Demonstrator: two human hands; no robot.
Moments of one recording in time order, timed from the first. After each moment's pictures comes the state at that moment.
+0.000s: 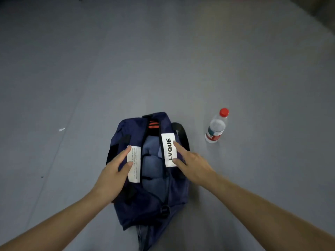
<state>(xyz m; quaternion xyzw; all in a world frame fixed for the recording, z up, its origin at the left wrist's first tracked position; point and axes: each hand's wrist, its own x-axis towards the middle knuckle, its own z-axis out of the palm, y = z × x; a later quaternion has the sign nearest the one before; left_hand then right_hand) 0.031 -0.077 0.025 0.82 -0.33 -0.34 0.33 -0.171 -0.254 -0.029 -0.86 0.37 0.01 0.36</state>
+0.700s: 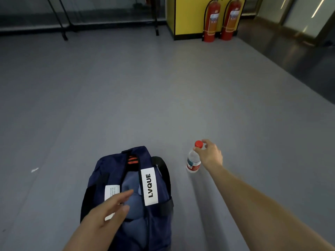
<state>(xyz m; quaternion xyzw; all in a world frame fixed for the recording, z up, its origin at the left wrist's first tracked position) -0.031 -0.094 0.118 0.77 -0.39 -0.35 0.37 -0.211 -0.408 0.004 -0.65 0.65 -0.19 0.35</state>
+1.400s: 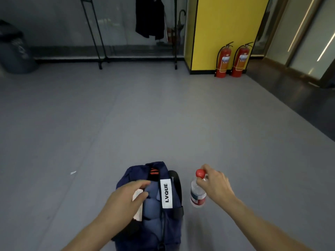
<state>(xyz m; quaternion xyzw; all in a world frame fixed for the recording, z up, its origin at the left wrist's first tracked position) -0.016 -0.058 0.192 0.80 -0.51 -0.19 0.27 -0.231 -0.272 0.144 -0.81 0.52 -0.10 0.25</state>
